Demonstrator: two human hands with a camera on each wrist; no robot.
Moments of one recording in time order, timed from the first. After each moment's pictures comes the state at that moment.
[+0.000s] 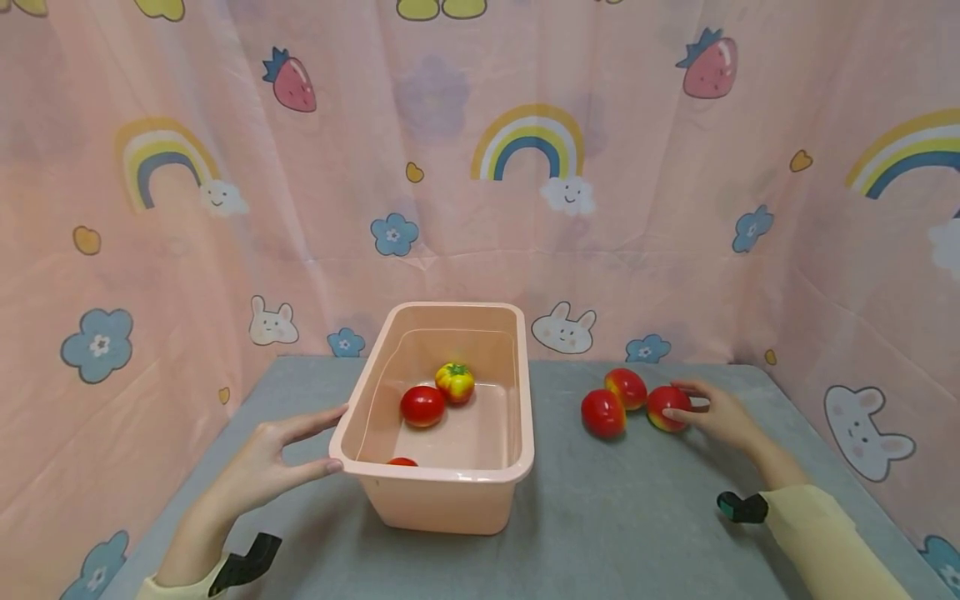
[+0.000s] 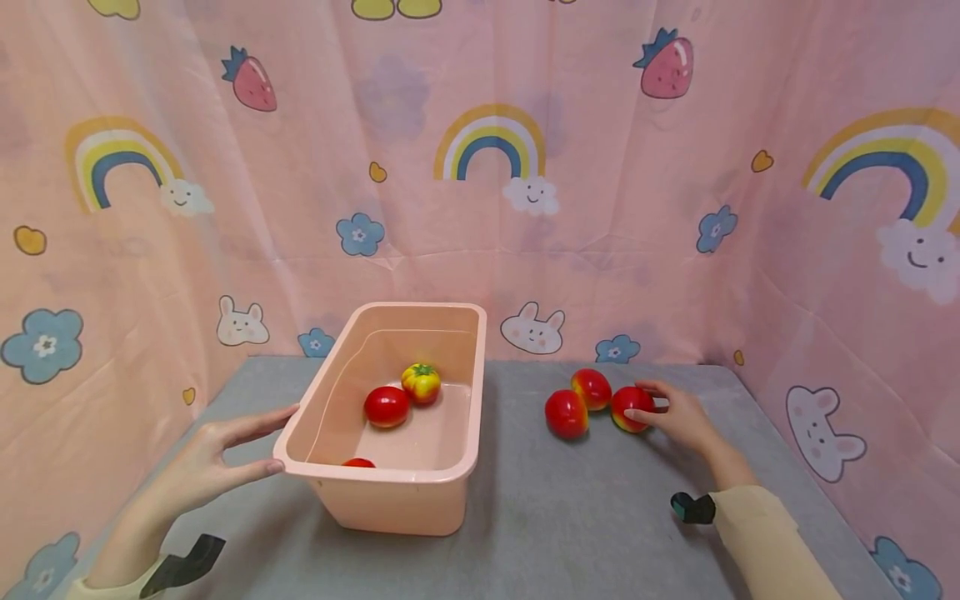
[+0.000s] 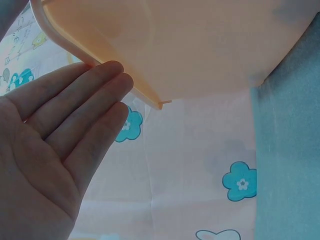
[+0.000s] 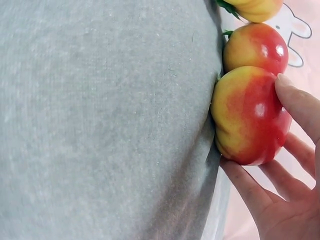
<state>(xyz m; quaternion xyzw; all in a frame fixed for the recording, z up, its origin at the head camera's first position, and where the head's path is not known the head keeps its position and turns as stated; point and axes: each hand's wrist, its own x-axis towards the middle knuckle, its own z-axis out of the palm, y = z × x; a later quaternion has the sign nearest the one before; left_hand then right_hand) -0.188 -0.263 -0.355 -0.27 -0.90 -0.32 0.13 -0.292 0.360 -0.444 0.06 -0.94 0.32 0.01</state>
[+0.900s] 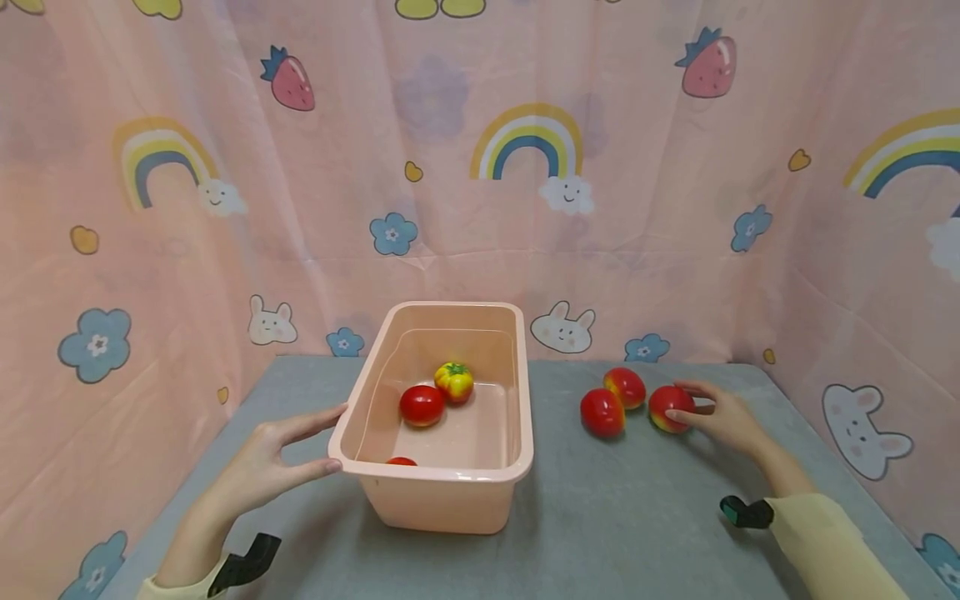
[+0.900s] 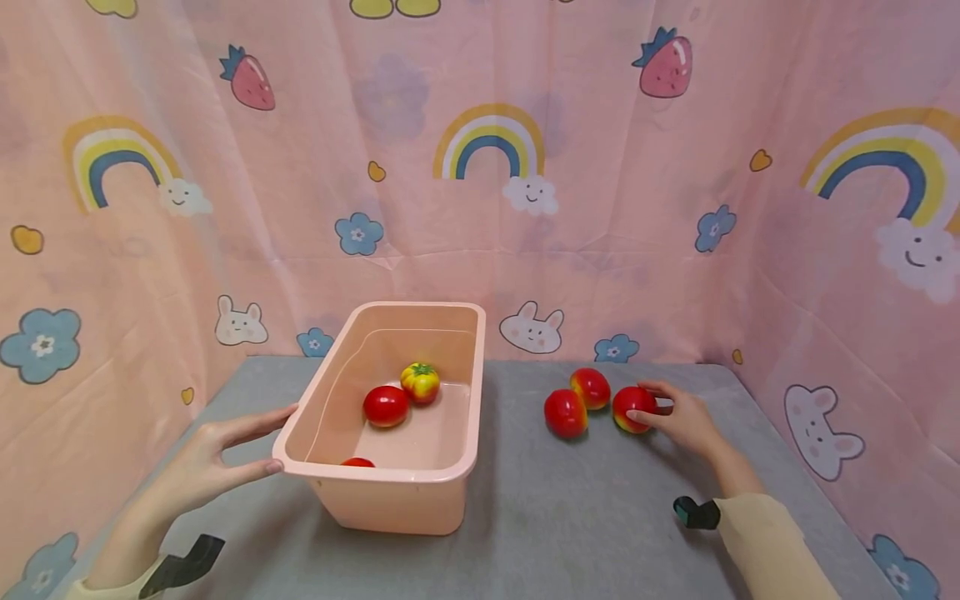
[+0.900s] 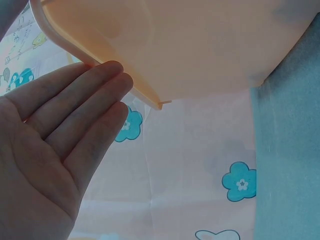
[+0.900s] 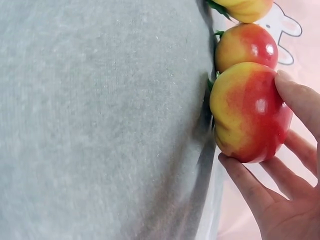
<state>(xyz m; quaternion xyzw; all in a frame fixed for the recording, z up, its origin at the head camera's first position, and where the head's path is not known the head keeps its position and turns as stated) -0.189 -0.264 -0.357 -0.27 -0.90 -0.33 0.13 -0.283 0.363 -0.444 0.03 -0.94 0.34 0.01</state>
